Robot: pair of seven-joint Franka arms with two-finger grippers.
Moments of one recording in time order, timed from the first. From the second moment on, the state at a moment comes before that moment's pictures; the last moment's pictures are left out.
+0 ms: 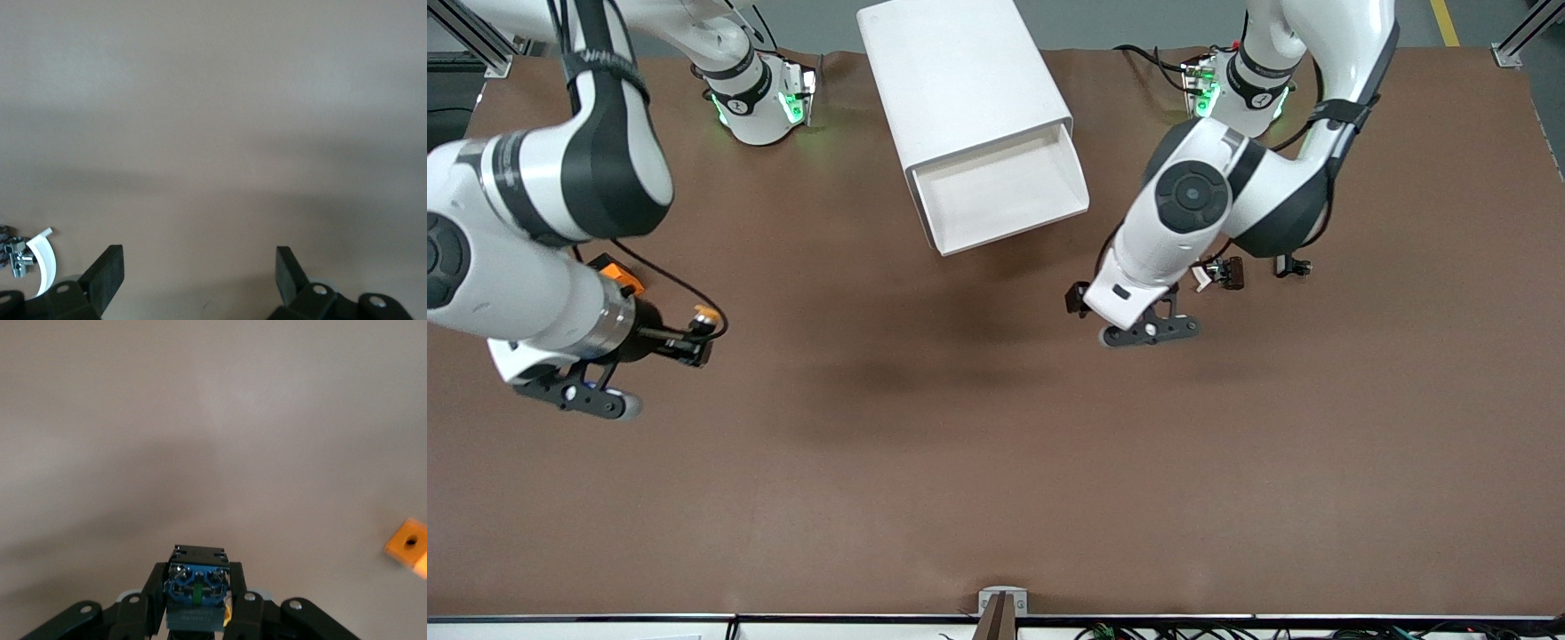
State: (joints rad) left arm -0.30 0.37 -0.33 -1.68 0.05 2.01 -0.73; right arm 0.24 0.41 -0.13 -1.36 0.04 1.70 0.33
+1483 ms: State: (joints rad) left arm -0.57 0.41 -0.33 -1.71 -0.02 2.01 -0.78; right arm -0.11 0.70 -0.11 -1.64 -0.01 2.41 -0.19
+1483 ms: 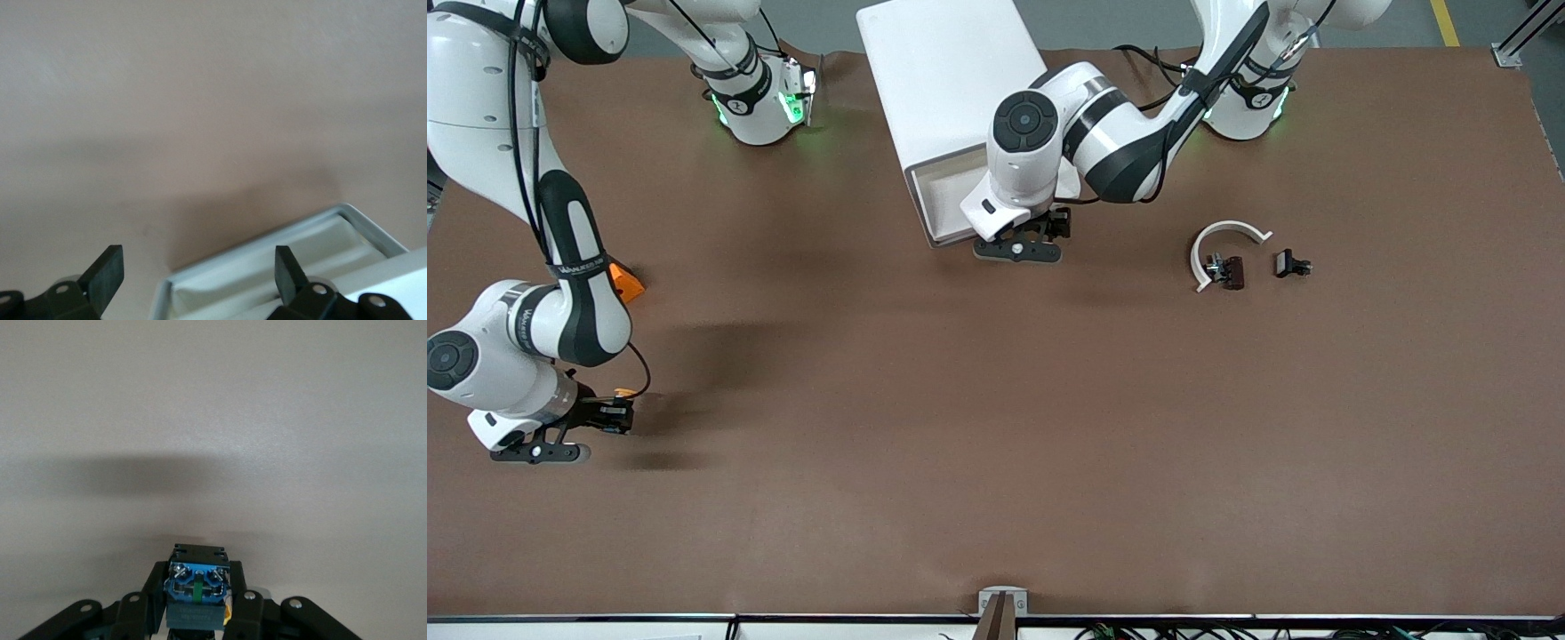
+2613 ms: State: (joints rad) left arm -0.61 0.41 -0.33 -1.71 -0.28 1.94 -1.05; right arm -0.11 0.58 -0.10 -1.58 0.02 2.15 -0.19
